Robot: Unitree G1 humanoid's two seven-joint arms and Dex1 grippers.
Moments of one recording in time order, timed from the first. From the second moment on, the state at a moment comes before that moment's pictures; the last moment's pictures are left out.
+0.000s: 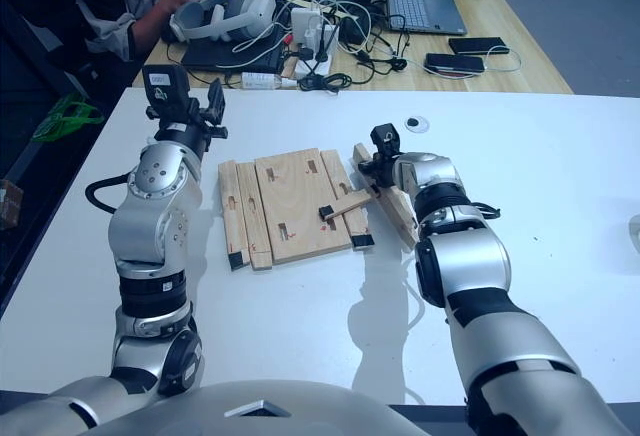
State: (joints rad) left arm -0.46 0.02 0.03 -0.30 0.01 0.71 0.08; right arm -0.98 -0.25 0.04 1.22 0.06 0.42 0.50
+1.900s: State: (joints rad) left arm -0.65 0.15 -0.07 -0.18 -0.12 0.97 -0.16; right arm -0.69 -0.32 0.22 0.08 0.26 0.43 0.88
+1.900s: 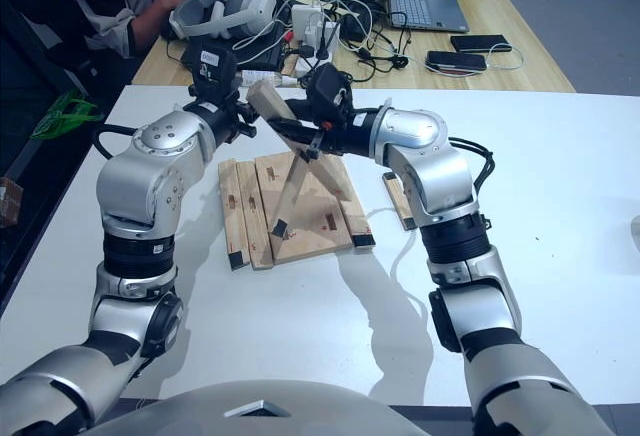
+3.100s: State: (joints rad) left arm -0.79 0.07 -0.02 -0.16 -0.15 0.84 -0.15; right arm -0.80 -0.25 0.16 0.25 0.18 0.37 0.86
